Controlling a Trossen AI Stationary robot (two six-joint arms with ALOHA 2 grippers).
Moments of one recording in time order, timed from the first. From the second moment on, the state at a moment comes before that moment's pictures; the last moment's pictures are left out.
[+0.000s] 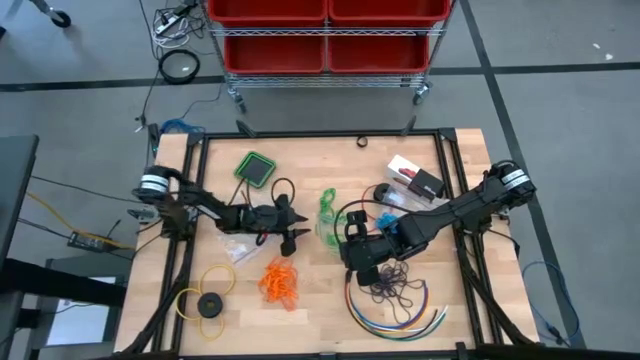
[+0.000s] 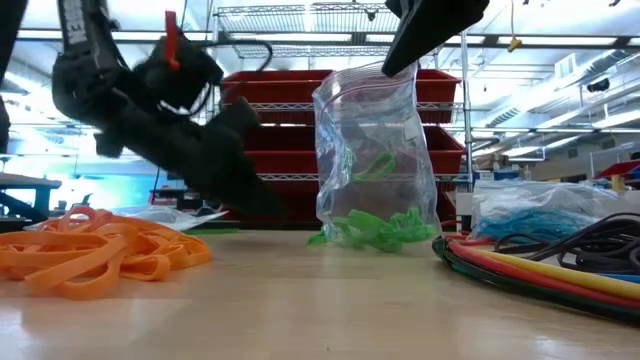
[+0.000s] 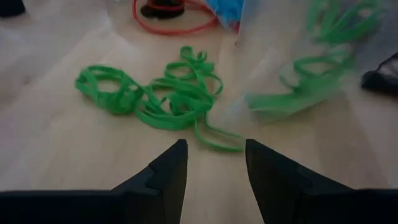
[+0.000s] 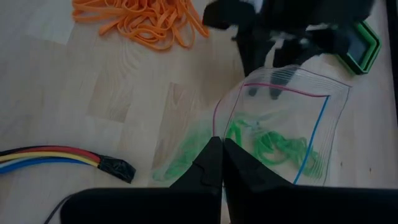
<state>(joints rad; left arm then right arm) -0.05 1.76 0.45 0.85 -0.18 -0.14 0.41 1.65 1.34 -0.68 0.41 0.02</state>
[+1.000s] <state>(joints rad) -0.05 1.87 0.60 0.68 -0.21 -0.16 0.40 1.65 1.34 -0.67 0.41 0.01</state>
